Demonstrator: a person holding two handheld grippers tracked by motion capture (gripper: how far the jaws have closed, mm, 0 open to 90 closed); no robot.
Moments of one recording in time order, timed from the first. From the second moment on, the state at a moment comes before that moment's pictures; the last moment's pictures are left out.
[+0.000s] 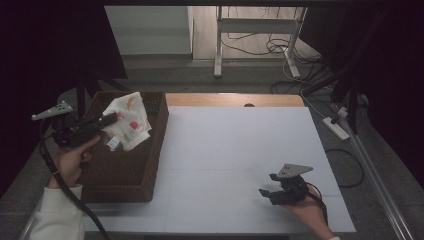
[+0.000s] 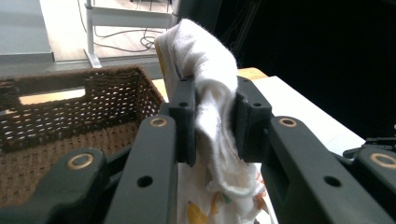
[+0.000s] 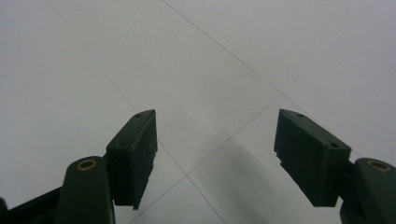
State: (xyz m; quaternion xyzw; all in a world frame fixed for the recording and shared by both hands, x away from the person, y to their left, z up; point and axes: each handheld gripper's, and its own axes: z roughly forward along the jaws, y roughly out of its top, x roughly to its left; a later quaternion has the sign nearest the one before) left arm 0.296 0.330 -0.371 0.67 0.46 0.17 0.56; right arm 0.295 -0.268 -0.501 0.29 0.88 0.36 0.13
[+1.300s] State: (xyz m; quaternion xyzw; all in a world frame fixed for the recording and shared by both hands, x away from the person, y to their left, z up) left arm 0.318 0.337 -0.414 0.73 0.47 0.11 0.49; right arm 0.293 -0.266 -0.502 0.29 0.88 0.36 0.13
